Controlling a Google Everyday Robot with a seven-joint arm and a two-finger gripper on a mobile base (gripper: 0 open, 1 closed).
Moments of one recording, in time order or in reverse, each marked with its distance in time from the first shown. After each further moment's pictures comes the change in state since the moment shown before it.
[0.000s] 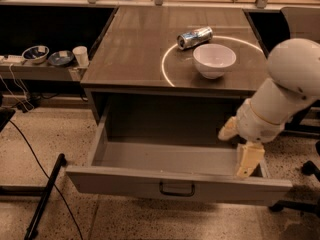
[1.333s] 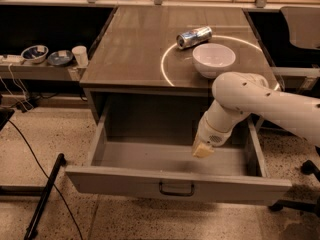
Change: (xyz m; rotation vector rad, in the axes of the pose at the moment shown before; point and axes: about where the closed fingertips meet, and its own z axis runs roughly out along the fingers) arm -0.025 -0.075 0.120 0.017 0.022 0.175
